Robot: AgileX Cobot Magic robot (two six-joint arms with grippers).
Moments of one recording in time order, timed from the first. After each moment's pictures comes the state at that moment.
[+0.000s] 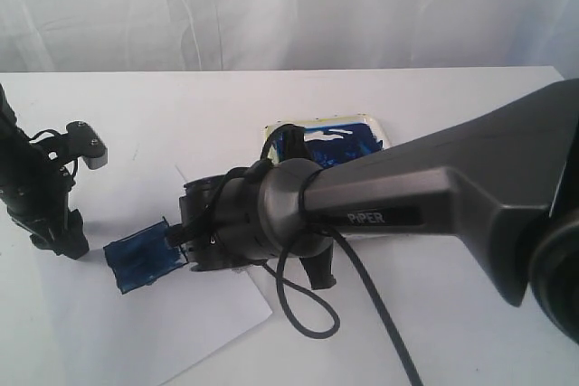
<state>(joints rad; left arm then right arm) -0.09 1.90 -1.12 -0.23 0.74 1.02 0.99 2.11 -1.35 -1.03 1.17 -0.01</state>
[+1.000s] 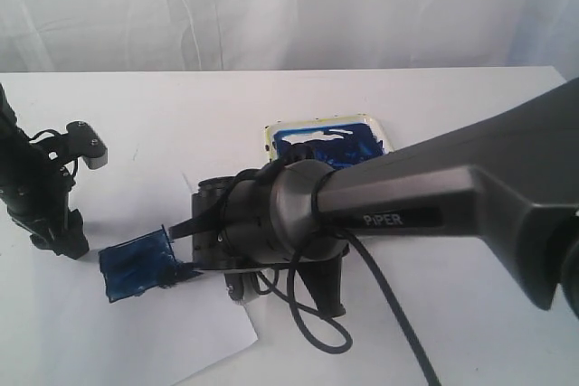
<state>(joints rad) -0.09 1.90 -1.12 -0.23 0.74 1.02 0.99 2.08 -1.30 -0.88 1.12 -0.16</state>
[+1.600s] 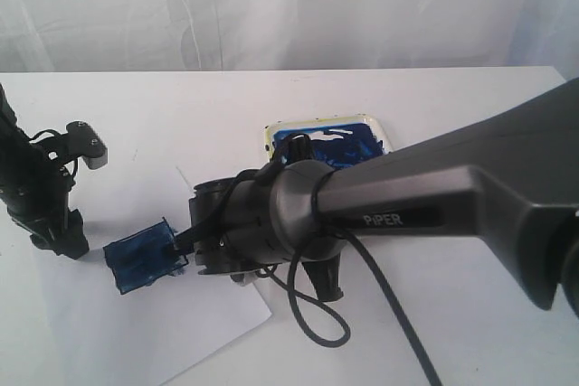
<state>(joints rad) -0.09 1.90 -1.12 -0.23 0.74 1.02 0.99 2.07 -1.30 -0.99 1.14 -0.04</state>
